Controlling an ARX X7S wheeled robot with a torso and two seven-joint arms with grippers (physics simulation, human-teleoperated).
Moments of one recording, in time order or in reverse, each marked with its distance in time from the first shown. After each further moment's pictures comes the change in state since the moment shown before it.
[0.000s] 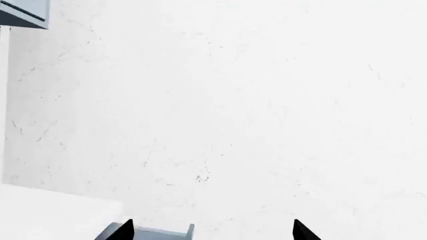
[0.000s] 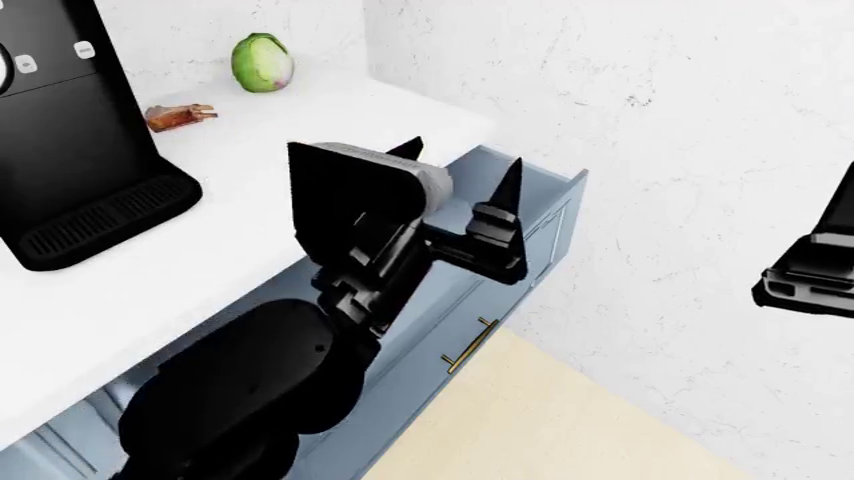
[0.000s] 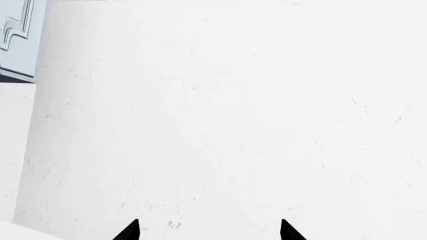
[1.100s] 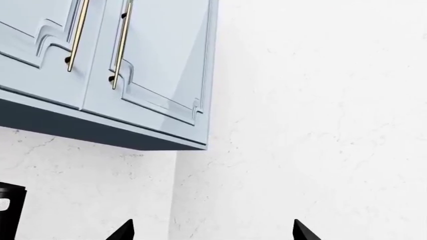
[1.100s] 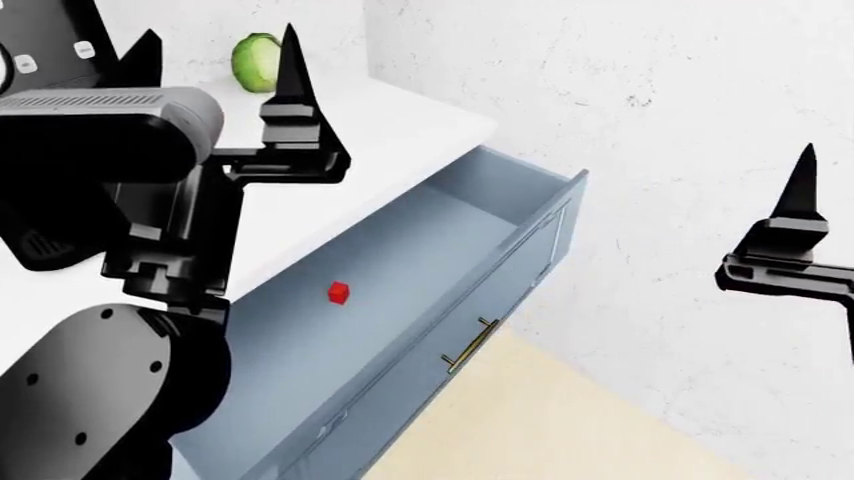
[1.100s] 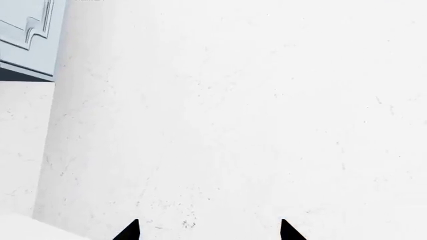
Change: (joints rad) left arm 0.030 -0.187 -0.214 0.249 0.187 0.029 -0.238; right arm 0.036 -0.092 0.003 0.050 0.024 0.043 -0.034
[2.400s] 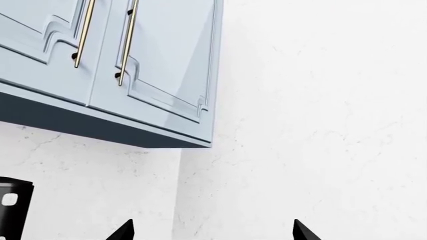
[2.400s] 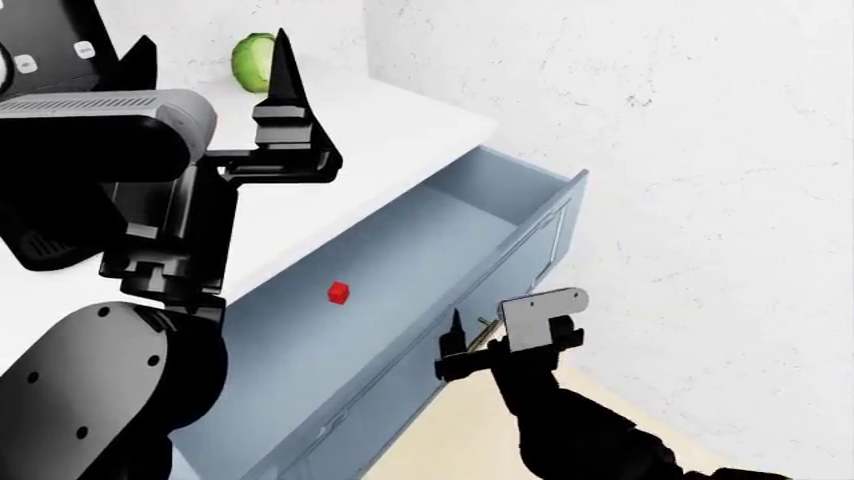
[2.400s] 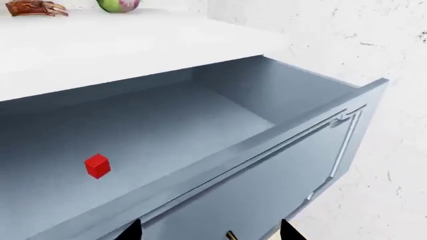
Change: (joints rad) left arm 0.020 0.005 -0.021 -0.022 0.017 0.015 0.024; right arm -0.365 -1.042 -0.126 1.291 0.175 -0.214 -0.727
